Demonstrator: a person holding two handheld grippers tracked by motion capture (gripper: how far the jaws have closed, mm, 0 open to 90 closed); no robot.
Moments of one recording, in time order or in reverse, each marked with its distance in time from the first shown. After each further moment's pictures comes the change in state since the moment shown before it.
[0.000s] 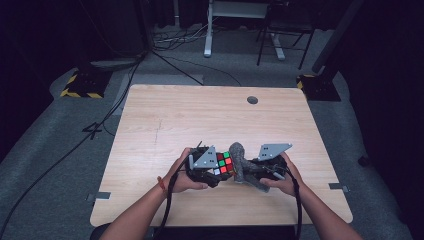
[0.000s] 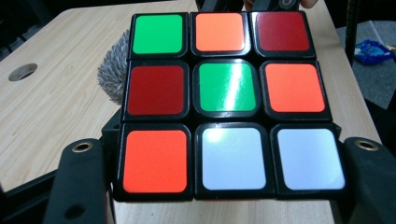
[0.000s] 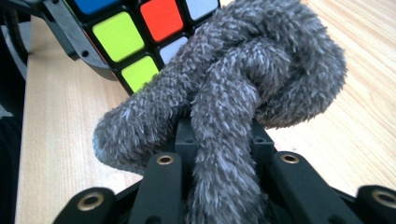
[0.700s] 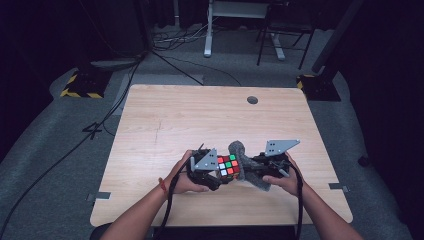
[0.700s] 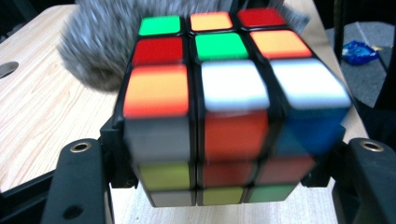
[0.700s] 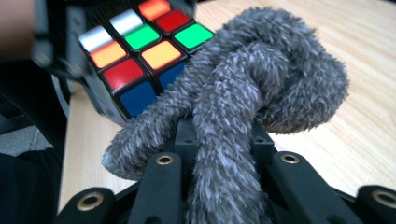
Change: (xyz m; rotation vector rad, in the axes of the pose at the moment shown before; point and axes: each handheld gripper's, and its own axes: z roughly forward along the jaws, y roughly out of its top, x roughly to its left) left arm -0.006 -0.002 0.007 0.020 -0.014 0.021; right arm -0.006 0.002 -0.010 -0.124 0.082 0.047
